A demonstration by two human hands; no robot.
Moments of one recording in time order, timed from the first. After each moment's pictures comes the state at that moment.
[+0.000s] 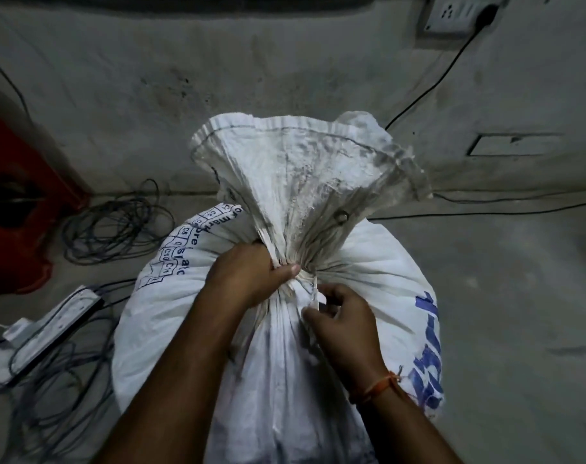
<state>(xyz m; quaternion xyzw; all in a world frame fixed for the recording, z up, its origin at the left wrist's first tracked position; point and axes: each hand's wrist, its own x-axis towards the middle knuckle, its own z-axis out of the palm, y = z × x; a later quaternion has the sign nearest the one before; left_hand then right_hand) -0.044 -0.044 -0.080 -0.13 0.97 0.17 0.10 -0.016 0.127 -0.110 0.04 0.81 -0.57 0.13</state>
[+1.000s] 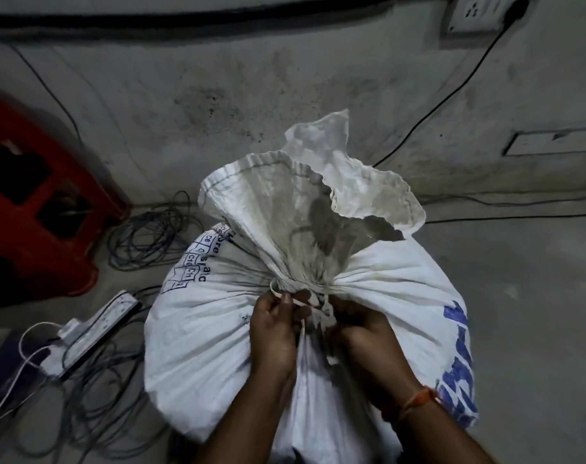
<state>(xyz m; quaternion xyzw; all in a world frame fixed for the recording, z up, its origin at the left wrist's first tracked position) 0.007 0.021 -0.157 -0.33 0.50 0.78 -0.19 -0.020 0.141 -0.113 -0.05 0.64 -0.73 0.24</state>
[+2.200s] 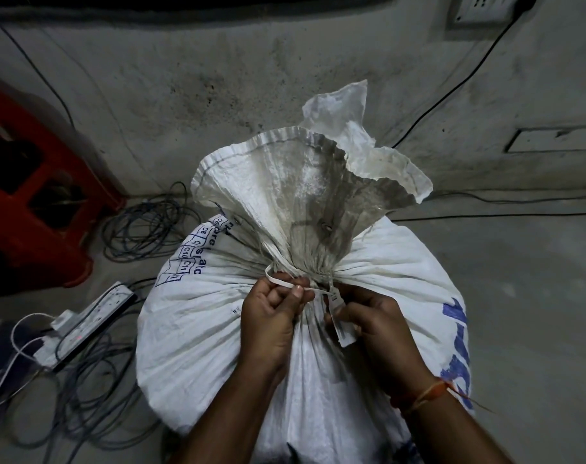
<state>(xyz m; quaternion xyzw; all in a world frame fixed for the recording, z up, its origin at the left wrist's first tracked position) 0.003 0.014 -0.135 -0.26 0.48 0.81 -0.19 -0.036 0.149 -0.111 -0.06 0.62 -0.76 0.21</state>
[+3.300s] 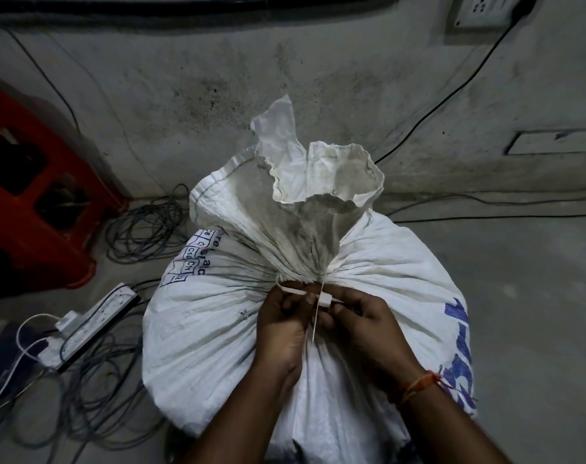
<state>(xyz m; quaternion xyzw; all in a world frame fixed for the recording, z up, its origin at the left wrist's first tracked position) 0.000 0.026 -0.163 -0.29 0.47 0.81 -0.19 -0.033 0.140 -0.120 -0.04 0.61 -0.74 0.27</state>
